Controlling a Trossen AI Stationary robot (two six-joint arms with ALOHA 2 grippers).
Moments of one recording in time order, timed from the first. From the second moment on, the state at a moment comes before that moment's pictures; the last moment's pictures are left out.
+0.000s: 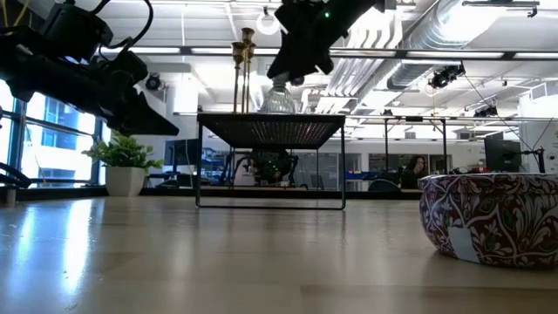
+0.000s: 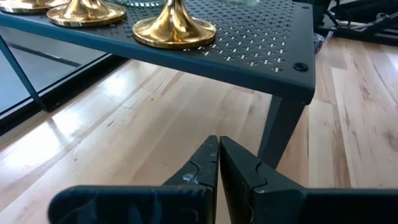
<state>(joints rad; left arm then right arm) 0.23 0.75 0.12 0.36 -0.14 -0.09 -0.19 1.67 1.41 -0.33 0.18 0.07</state>
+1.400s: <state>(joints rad) 0.23 0.75 0.12 0.33 -0.11 -0.08 -0.22 1.63 1.41 -0.25 0.18 -0.09</state>
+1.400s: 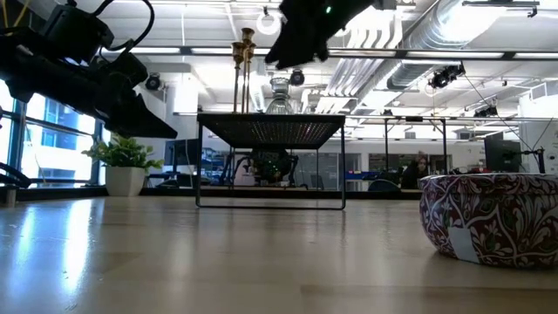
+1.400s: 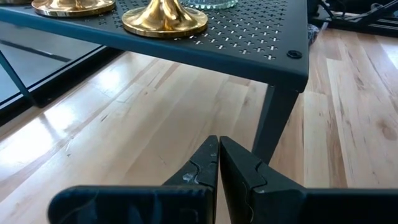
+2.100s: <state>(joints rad) 0.23 0.75 0.12 0.31 -0.11 -0.09 0.25 1.19 0.92 -0.91 0.41 0.85</state>
